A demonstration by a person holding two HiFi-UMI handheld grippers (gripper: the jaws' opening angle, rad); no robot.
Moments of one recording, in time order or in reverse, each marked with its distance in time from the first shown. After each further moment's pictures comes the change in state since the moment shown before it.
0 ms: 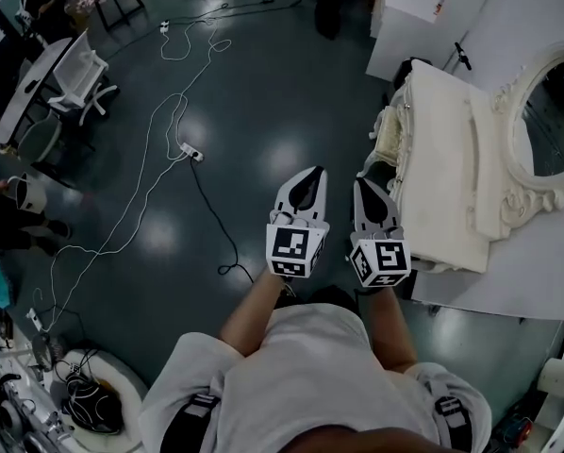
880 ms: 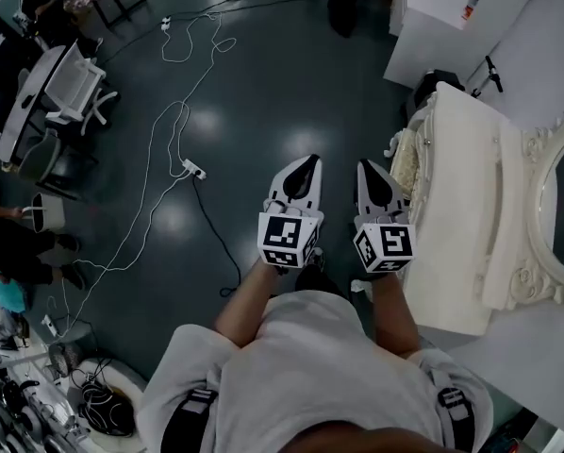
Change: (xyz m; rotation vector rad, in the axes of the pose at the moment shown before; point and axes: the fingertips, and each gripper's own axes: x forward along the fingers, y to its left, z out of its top) left arm 0.256 0.119 -0.012 0.001 0.065 0.027; right arm 0.258 -0.141 -0.001 0.056 -0.012 0.031
